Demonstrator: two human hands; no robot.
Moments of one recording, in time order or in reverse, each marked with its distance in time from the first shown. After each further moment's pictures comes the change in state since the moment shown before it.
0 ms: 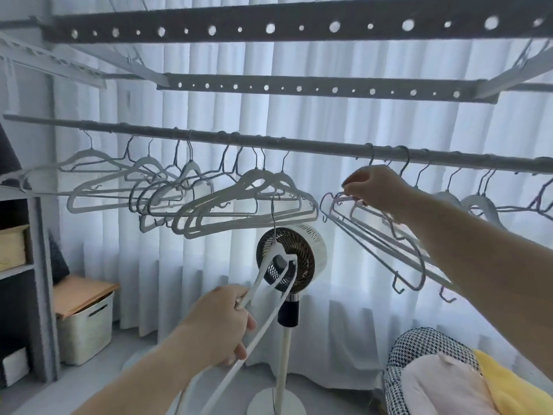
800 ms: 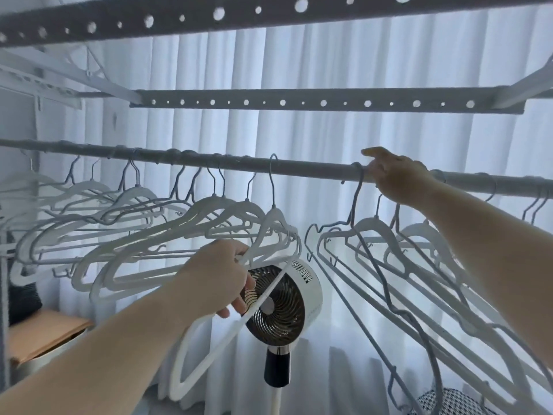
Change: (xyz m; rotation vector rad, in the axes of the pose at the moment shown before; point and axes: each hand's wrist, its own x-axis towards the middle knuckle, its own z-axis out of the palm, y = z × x) left_hand 0.152 0.103 0.029 0.045 0.155 0.171; right_hand 0.154 0.099 -0.041 -0.483 0.105 -0.125
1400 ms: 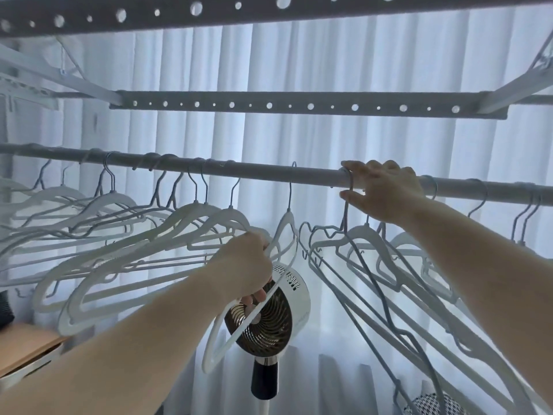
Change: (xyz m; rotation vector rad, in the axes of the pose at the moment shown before) left_hand 0.048 0.026 0.030 0.113 -0.063 0.033; right_hand -0.001 -0.003 0.011 -0.259 0.048 -0.080
